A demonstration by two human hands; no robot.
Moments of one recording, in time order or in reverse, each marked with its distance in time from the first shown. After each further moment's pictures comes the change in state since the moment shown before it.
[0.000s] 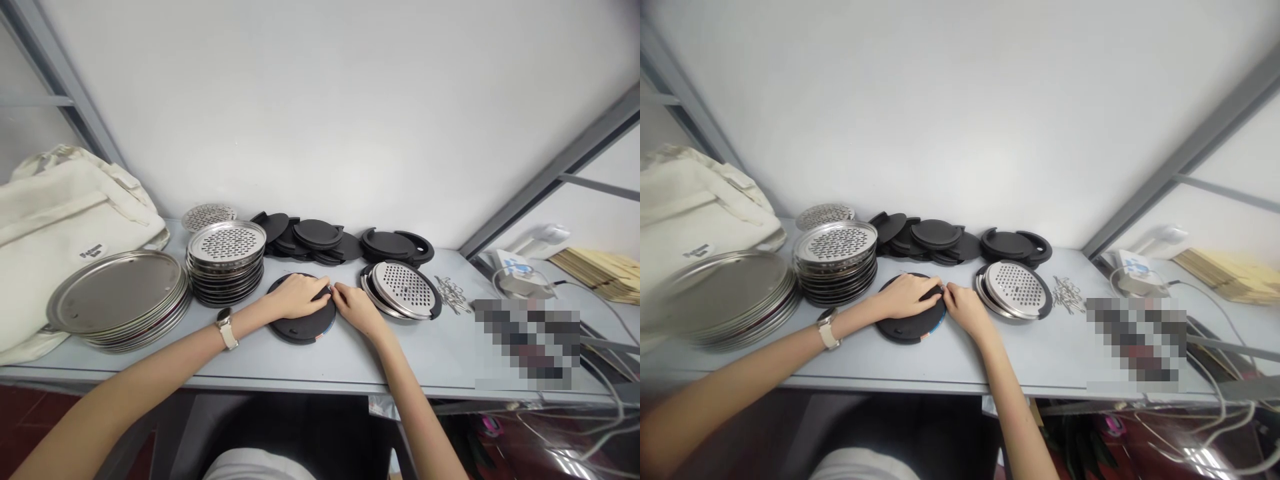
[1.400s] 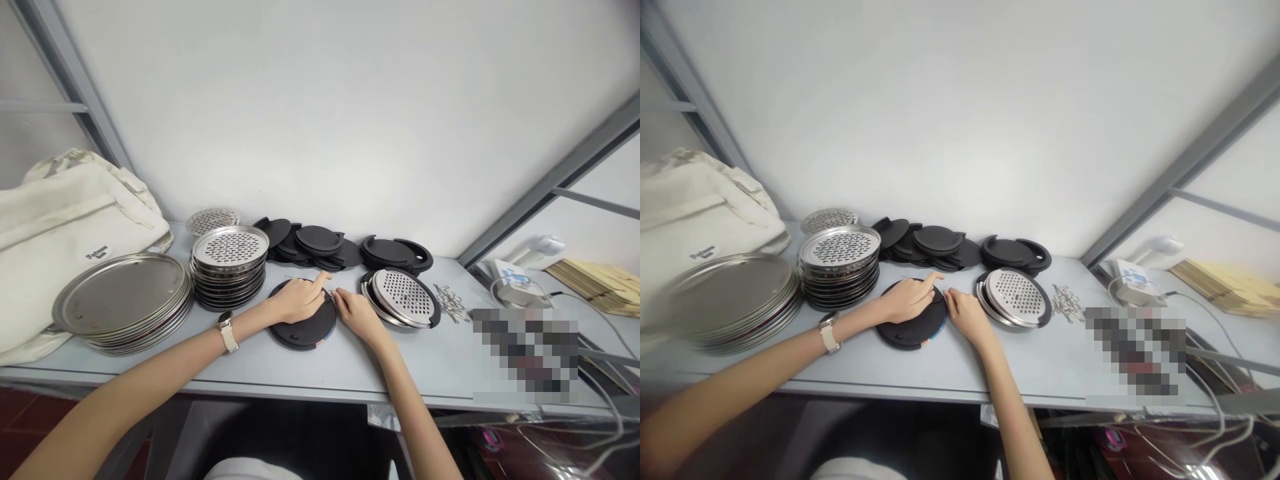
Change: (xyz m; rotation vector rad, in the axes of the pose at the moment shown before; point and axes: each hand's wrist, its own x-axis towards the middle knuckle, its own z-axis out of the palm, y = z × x) left_hand -0.002 -0.002 -0.003 -0.095 -0.026 -0.084; right_hand -0.002 -0.002 -0.003 0.002 0.021 -0.010
